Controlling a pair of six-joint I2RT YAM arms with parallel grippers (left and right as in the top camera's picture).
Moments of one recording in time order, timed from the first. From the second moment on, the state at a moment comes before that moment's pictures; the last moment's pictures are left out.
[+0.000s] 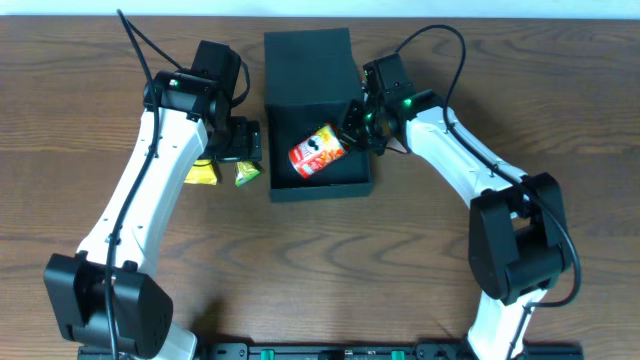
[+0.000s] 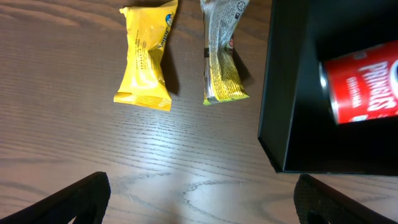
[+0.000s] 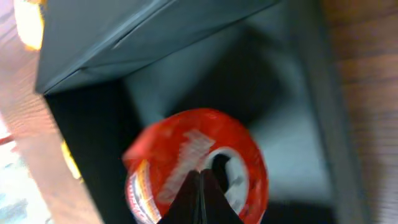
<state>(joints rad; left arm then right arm) -0.23 1.70 1.57 -1.26 -0.07 -0.30 0.38 2.00 1.48 -0.59 -0.36 0.83</state>
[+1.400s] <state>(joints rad) -0.23 1.70 1.57 -1.26 -0.07 -0.30 0.30 2.00 1.76 -1.01 0.23 0.69</state>
